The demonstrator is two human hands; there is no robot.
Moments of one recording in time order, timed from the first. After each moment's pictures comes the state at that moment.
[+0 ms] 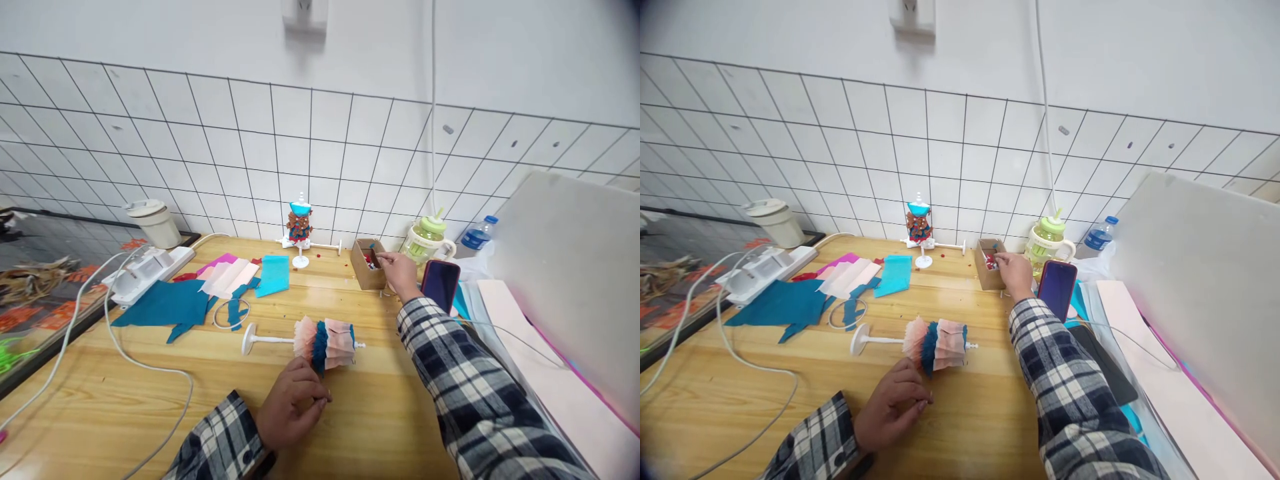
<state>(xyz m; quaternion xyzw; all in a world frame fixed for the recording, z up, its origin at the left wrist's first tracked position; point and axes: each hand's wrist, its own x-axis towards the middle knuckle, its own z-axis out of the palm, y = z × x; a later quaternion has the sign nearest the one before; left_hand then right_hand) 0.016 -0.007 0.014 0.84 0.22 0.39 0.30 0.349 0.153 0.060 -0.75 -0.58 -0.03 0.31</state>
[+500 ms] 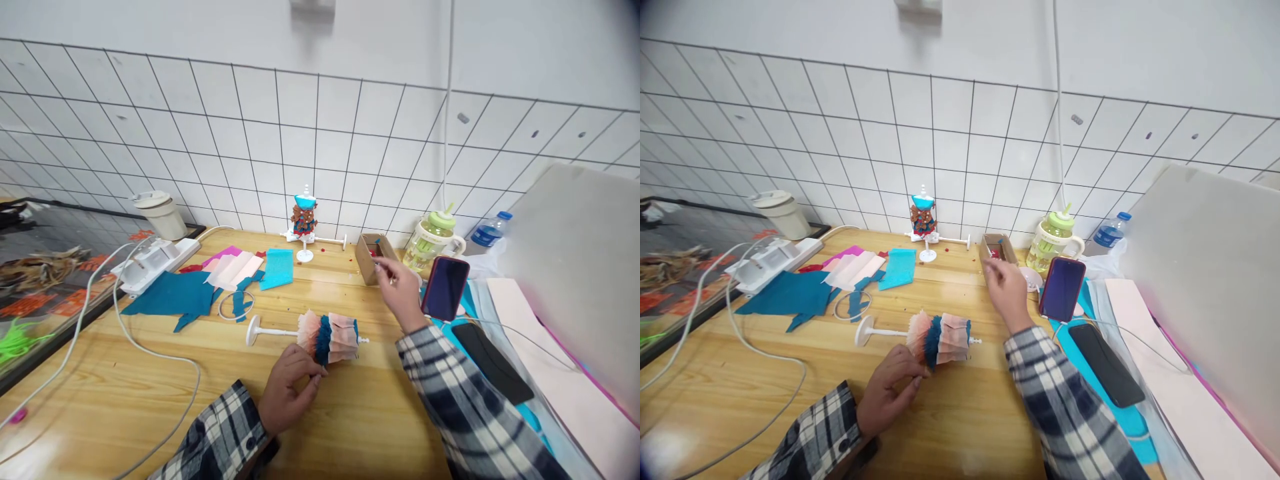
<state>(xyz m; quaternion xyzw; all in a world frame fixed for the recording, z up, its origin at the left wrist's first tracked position) 0.014 -0.005 0.018 0.80 0.29 0.44 0.29 0.286 0.081 0.081 -0.62 -0.64 -0.02 0.45</state>
